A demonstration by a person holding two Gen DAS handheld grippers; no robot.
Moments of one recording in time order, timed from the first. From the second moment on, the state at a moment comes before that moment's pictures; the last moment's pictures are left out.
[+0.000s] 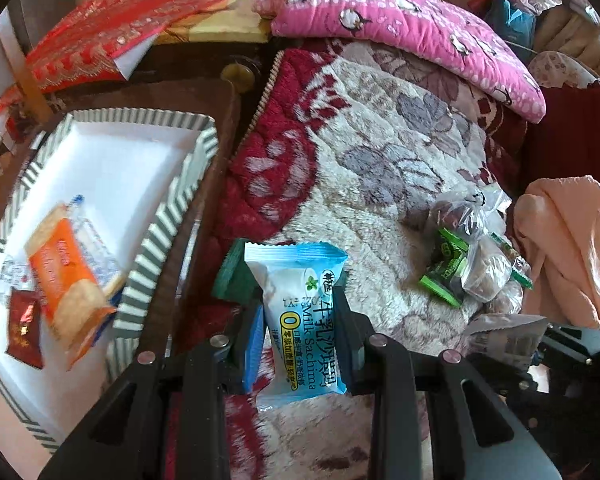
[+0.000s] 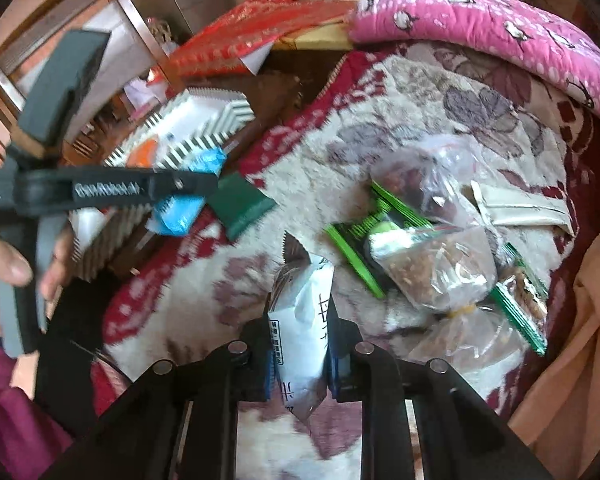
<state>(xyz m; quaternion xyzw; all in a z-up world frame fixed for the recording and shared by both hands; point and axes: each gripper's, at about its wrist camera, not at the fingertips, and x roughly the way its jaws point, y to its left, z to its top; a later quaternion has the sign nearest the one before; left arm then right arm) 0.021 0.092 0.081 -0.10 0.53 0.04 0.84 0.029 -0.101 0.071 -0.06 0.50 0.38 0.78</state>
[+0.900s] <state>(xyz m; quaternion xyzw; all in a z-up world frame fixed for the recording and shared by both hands) -0.057 0.204 0.123 -0.10 0.46 0.17 0.86 0.005 0.032 0.109 -0.10 0.47 0.46 0.75</state>
